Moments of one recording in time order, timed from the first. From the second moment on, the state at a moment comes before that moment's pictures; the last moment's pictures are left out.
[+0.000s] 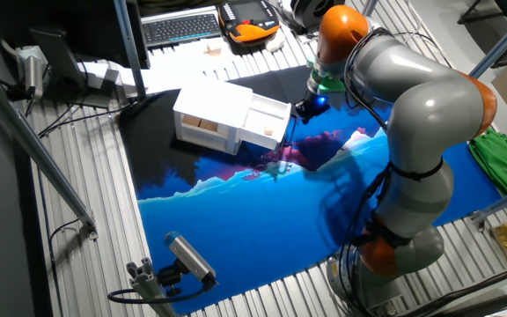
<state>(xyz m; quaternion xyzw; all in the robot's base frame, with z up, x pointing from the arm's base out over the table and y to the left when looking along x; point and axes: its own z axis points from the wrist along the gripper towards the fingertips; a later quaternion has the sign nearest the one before) 0.516 0.018 0.190 -0.07 -0.99 -0.06 0.05</state>
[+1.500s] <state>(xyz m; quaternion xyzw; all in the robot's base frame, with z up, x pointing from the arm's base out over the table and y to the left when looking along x) 0.506 0.044 0.179 -0.09 -0.99 -0.09 0.04</state>
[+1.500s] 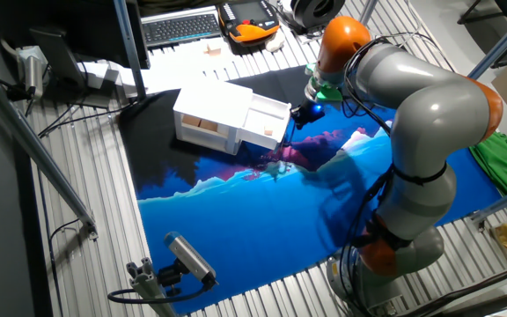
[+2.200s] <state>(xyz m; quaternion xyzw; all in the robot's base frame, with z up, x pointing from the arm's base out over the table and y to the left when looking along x) 0.511 0.062 0.185 -0.10 -0.99 -0.08 0.04</state>
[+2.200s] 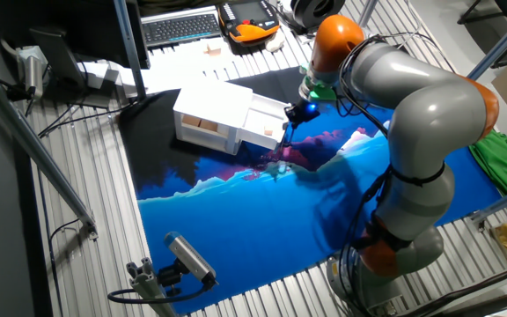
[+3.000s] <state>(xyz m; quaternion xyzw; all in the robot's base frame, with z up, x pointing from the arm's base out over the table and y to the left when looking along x) 0.516 0.079 0.188 -0.11 -0.99 -0.08 0.04</state>
